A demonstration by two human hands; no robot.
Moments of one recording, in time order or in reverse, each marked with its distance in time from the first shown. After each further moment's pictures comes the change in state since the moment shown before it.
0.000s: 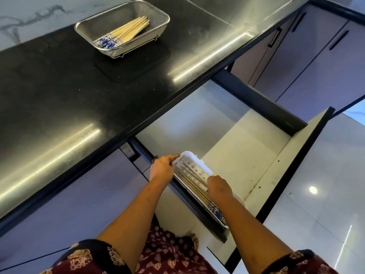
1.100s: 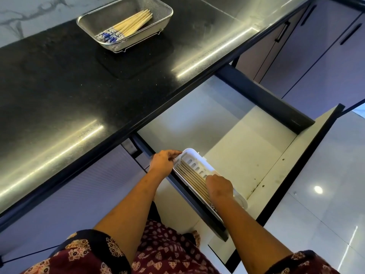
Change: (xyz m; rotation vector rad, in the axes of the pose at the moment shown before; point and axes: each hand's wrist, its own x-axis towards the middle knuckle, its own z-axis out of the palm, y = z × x) left_hand 0.018 -0.011 -0.002 -0.056 -0.111 -0.026; right_hand -0.002 -0.005 0.009 -0.243 0.099 -0.084
